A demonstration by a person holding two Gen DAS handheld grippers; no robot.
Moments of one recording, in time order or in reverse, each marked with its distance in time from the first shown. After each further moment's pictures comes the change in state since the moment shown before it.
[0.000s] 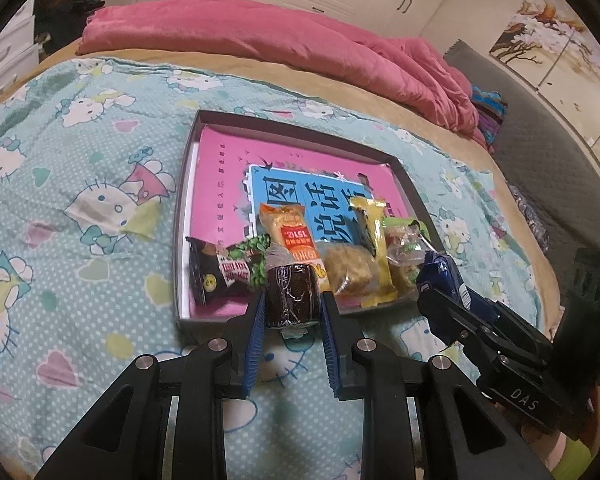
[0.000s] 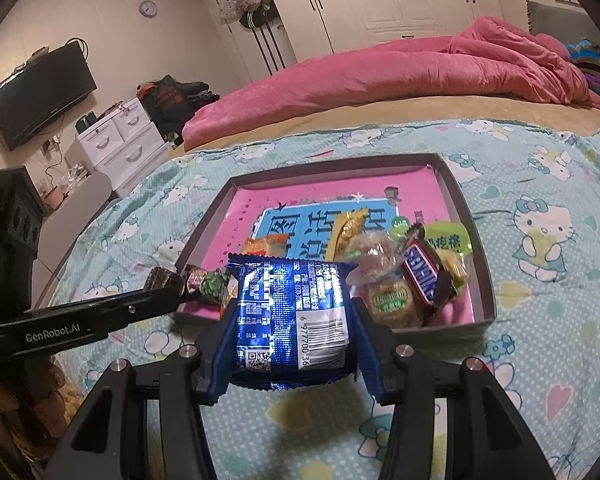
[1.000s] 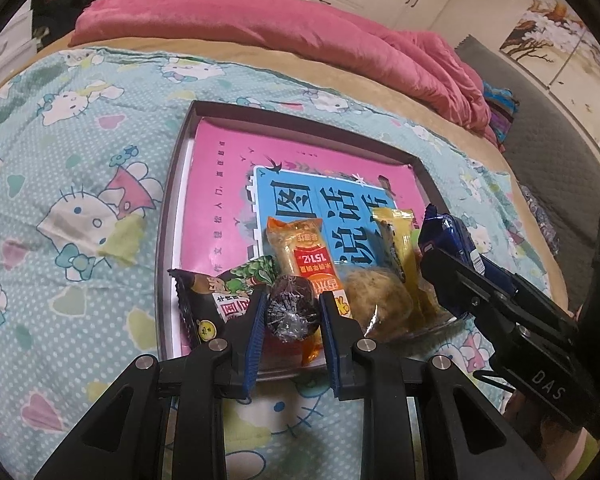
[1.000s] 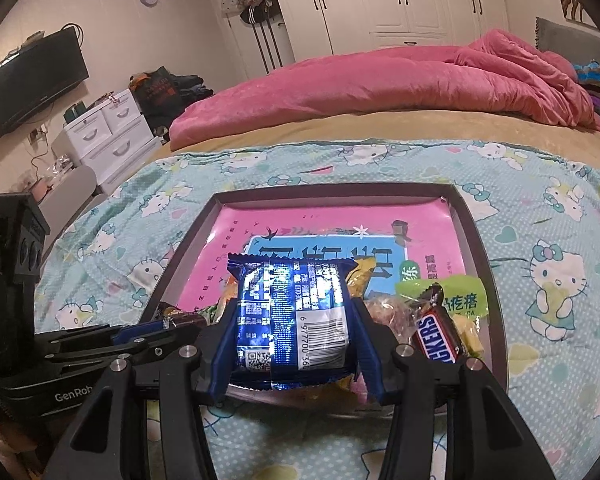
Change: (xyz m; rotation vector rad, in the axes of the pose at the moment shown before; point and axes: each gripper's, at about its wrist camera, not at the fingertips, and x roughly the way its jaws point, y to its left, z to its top) left arm 0.043 0.008 0.020 -0.012 0.025 0.021; right arm 0.043 0.009 0.039 -0.050 0.007 -0.060
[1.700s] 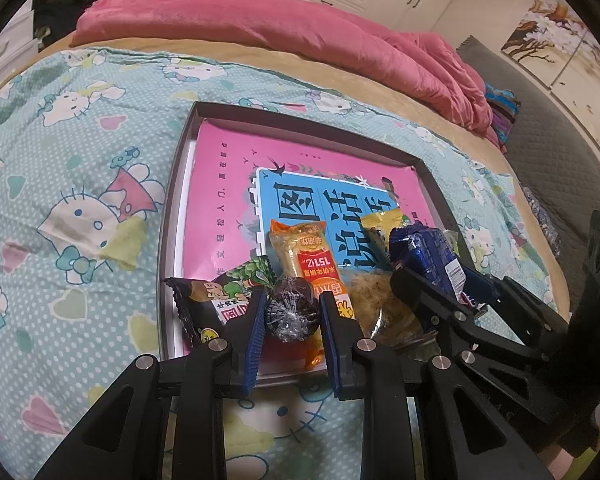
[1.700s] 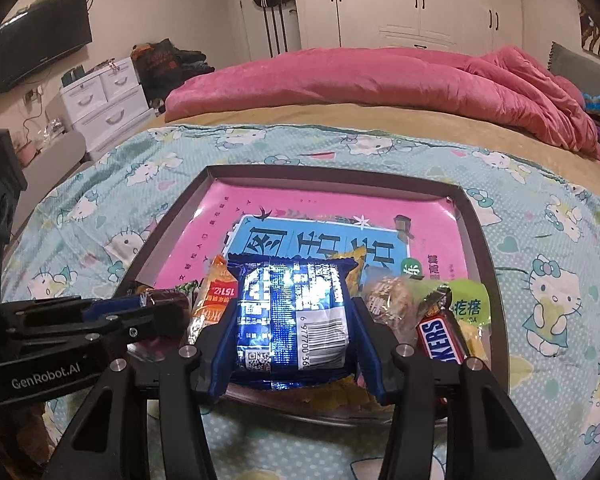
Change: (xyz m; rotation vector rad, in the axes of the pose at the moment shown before) left arm 0.002 0.002 0.001 -0.001 -0.004 0.004; right arm 0.021 0.014 -0.007 -0.103 0.044 -0.072
